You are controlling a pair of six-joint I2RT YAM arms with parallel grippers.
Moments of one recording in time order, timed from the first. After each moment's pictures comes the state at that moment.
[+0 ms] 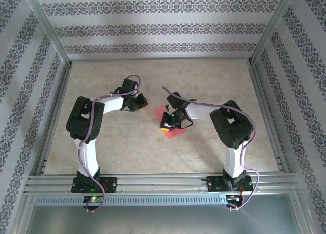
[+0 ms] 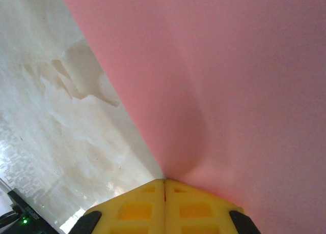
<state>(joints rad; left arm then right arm) -0.30 1.96 1.18 -0.18 0.34 -0.73 0.60 1.94 1.13 -0.41 -0.53 0.75</state>
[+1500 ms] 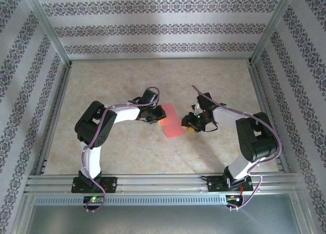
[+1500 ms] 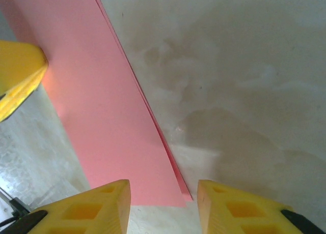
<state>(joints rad) -0.56 1.98 1.16 -0.15 0.34 -0.93 0.31 1.64 0.84 -0.45 -0.55 0.59</state>
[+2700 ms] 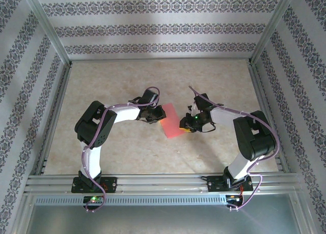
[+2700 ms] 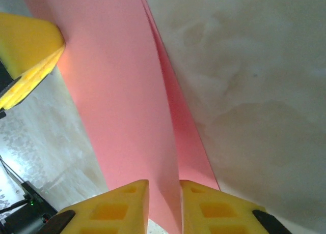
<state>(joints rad) -0.56 1.98 1.16 -0.16 0.34 -0.91 0.33 1.66 0.84 -0.41 -0.61 0.61</state>
